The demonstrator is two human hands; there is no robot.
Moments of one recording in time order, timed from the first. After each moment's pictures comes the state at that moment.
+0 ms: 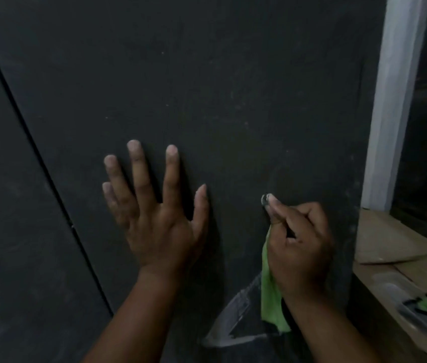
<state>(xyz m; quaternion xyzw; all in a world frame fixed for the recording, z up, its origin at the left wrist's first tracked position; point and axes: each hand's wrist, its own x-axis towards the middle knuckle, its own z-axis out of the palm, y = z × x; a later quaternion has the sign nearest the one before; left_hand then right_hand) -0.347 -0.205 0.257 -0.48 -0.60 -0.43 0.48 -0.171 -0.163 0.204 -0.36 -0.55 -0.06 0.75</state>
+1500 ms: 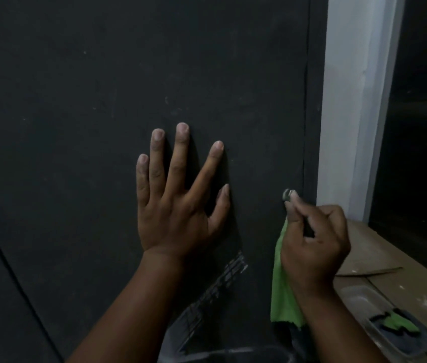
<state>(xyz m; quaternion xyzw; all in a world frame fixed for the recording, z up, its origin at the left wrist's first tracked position) -0.266 -0.149 0.265 -0.55 -0.52 -0.38 0.53 -0.077 -0.109 0.198 -0.37 -0.51 -0.07 0.77</state>
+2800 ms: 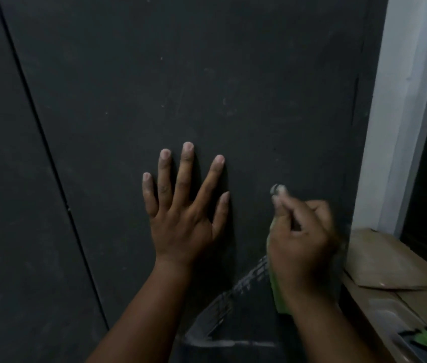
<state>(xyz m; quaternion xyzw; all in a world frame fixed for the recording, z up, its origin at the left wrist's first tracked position) -0.312 -0.181 0.241 -0.50 -0.56 -0.39 0.53 -0.144 -0.148 0.214 -0.35 -0.54 -0.03 0.77</state>
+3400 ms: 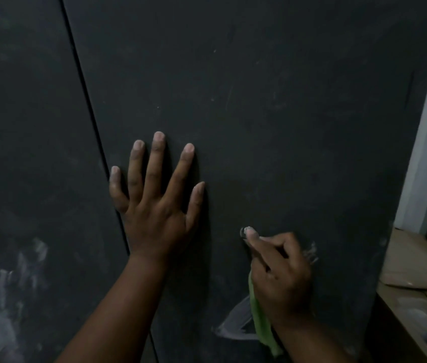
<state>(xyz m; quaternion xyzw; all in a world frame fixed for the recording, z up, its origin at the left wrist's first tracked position) -0.402 -0.230 0.255 -0.47 -0.58 -0.38 0.55 -0.211 -0.183 0.162 -0.26 -0.66 -0.07 0.70</state>
